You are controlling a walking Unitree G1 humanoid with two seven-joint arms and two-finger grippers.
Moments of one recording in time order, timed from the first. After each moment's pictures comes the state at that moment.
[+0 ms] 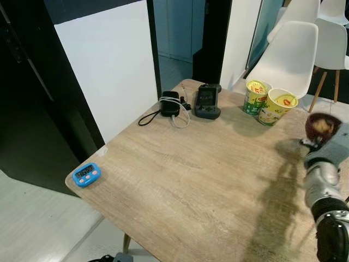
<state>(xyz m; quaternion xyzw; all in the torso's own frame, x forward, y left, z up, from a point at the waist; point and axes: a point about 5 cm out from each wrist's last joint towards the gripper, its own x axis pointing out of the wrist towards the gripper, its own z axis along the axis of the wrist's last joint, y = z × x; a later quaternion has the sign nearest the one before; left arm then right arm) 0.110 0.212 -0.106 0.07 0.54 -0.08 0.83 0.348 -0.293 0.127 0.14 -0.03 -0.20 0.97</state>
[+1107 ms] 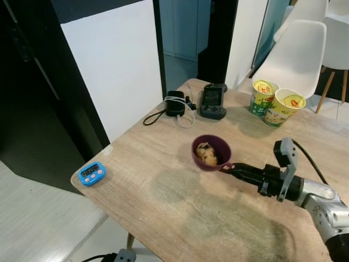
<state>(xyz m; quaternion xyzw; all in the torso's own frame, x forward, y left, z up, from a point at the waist) 0.117 0.206 -0.105 0.07 0.54 -0.09 0.83 0.281 -0.178 0.107 0.04 0.08 0.53 0.84</state>
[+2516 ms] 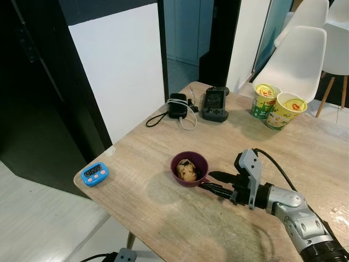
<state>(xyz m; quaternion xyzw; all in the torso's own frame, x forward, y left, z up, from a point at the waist) 0.118 0.206 -0.105 0.07 0.54 -0.09 0.83 0.283 -0.136 0.097 -0.03 0.08 0.49 0.86</state>
